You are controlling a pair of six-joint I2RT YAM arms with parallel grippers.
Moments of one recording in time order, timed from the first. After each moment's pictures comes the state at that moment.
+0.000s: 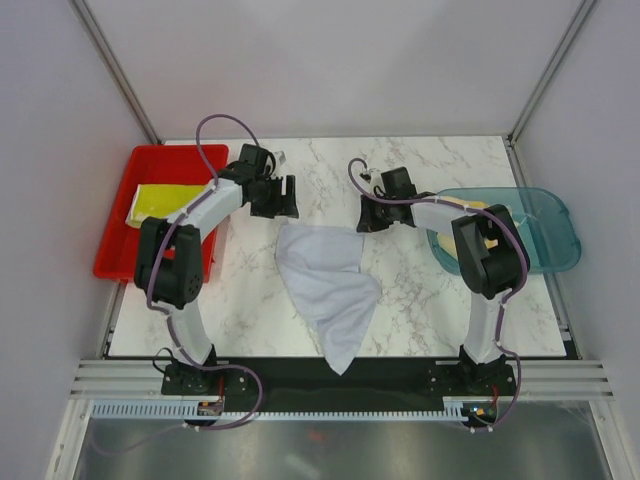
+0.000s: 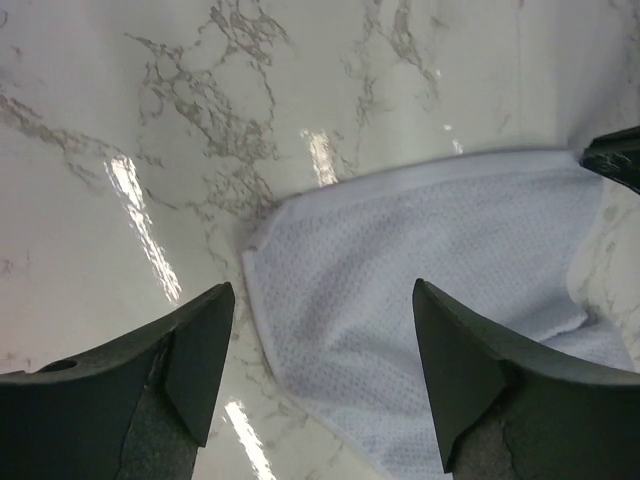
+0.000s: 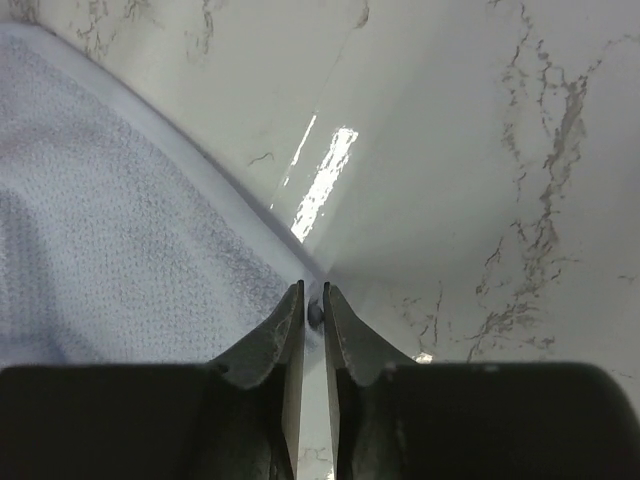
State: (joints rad) left arm -0.29 1.84 1.41 -0.55 0.24 -0.21; right arm 0.36 1.98 1.25 -0.15 -0.36 0.13
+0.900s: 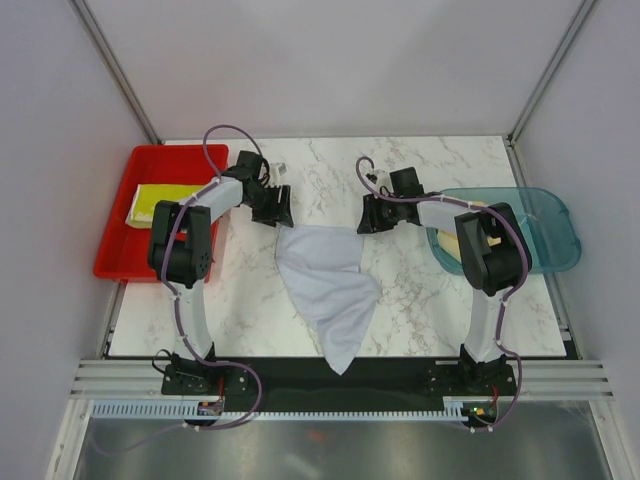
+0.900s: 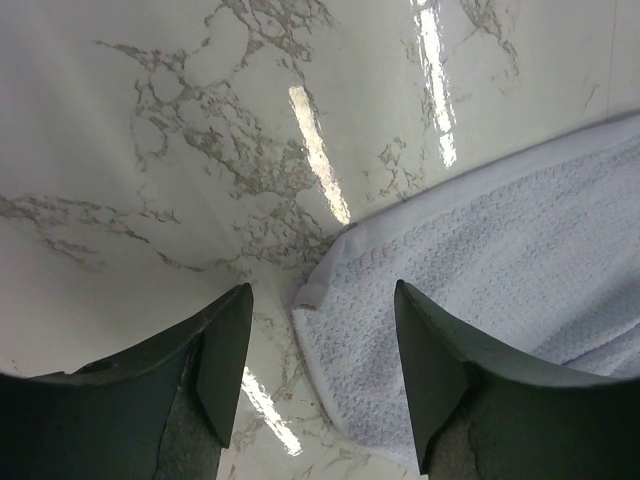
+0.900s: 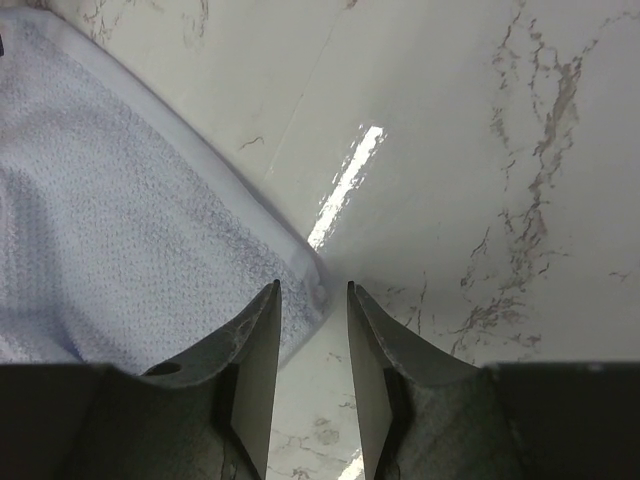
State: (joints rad) left arm -0.21 2.06 1.48 -0.54 0.40 -0.05; right arm 0.32 1.99 1.23 -0.15 -0.48 0.11
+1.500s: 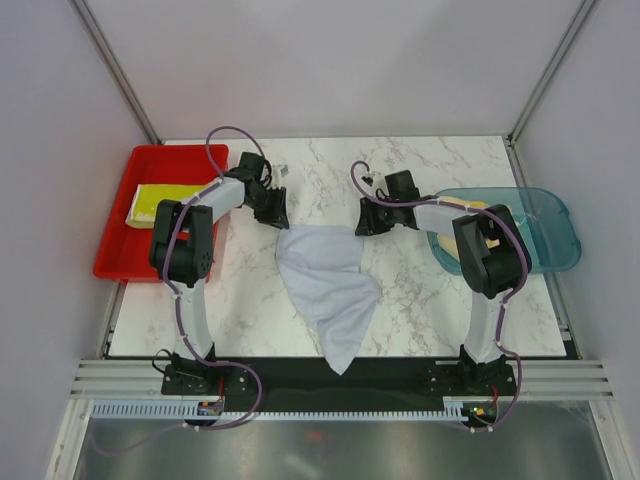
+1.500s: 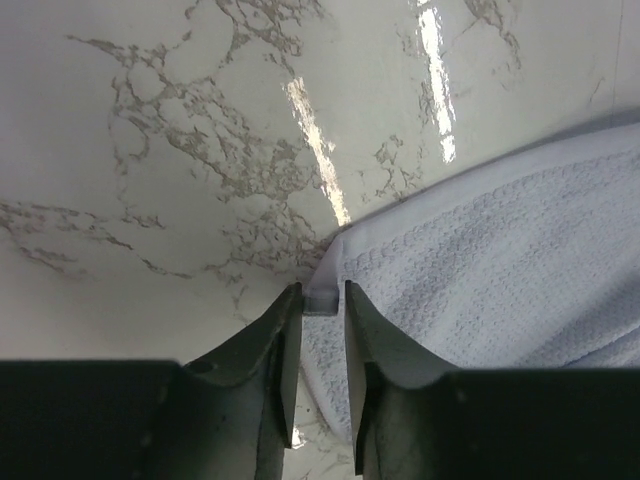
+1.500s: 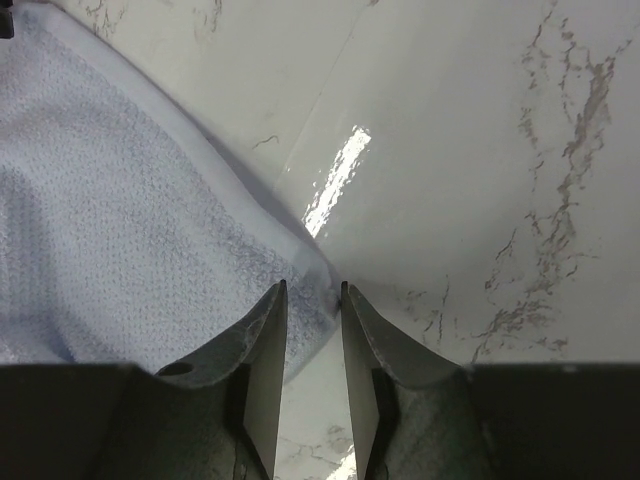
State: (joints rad) left arm -0.22 2.07 1.48 -0.54 0.40 -0.04; right arm 0.34 1.98 1.20 -0.11 -0.44 0.11
